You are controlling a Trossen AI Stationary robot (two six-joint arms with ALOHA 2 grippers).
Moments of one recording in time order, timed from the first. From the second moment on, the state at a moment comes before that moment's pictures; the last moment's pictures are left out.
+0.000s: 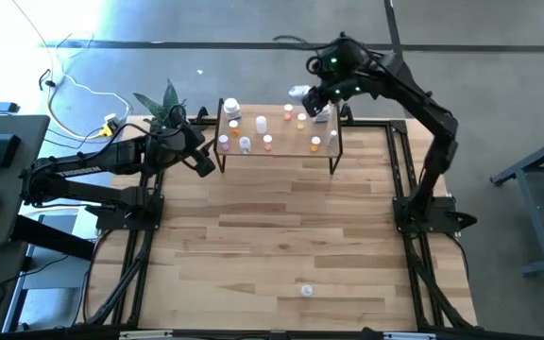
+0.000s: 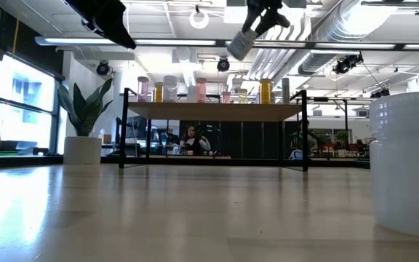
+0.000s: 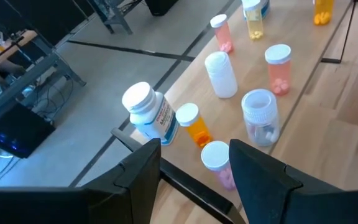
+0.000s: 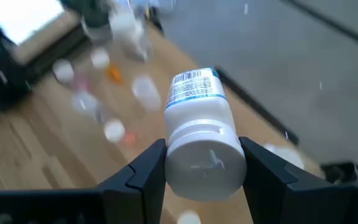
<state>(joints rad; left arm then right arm) 0.33 0.90 0.90 -0.55 -0.61 0.12 -0.53 1.78 2.25 -1.28 0.03 0.24</state>
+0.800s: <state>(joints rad) 0.33 0.90 0.90 -0.56 -0.58 0.09 -0.41 2.00 2.30 -1.50 -0.03 -0.03</state>
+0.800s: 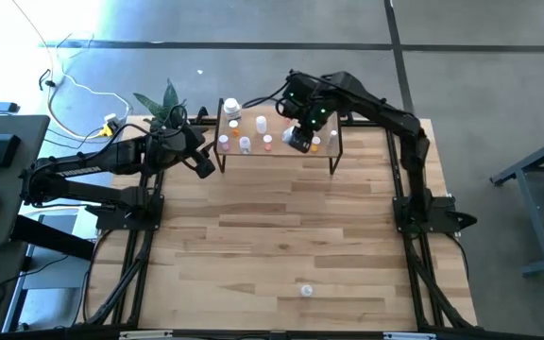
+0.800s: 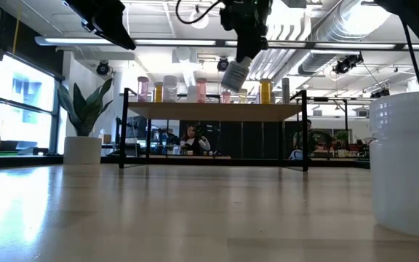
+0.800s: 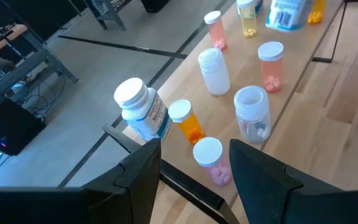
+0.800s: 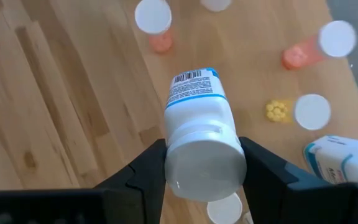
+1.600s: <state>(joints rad) 0.33 0.90 0.90 -0.56 -0.58 0.09 -0.42 2.06 2.29 -1.53 0.00 -0.10</state>
